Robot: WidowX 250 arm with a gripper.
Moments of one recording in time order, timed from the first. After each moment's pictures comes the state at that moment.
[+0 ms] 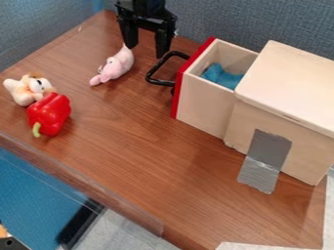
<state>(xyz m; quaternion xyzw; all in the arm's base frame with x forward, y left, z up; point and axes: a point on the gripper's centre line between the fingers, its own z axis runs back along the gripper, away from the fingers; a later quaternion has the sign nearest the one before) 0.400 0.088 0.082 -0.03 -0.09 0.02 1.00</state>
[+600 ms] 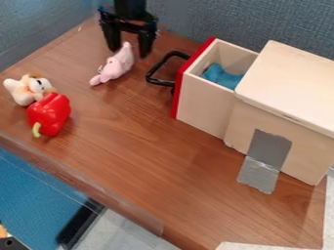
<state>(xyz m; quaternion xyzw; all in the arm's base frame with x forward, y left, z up) 0.397 0.126 0.068 -0.04 -0.07 0.06 0.99</state>
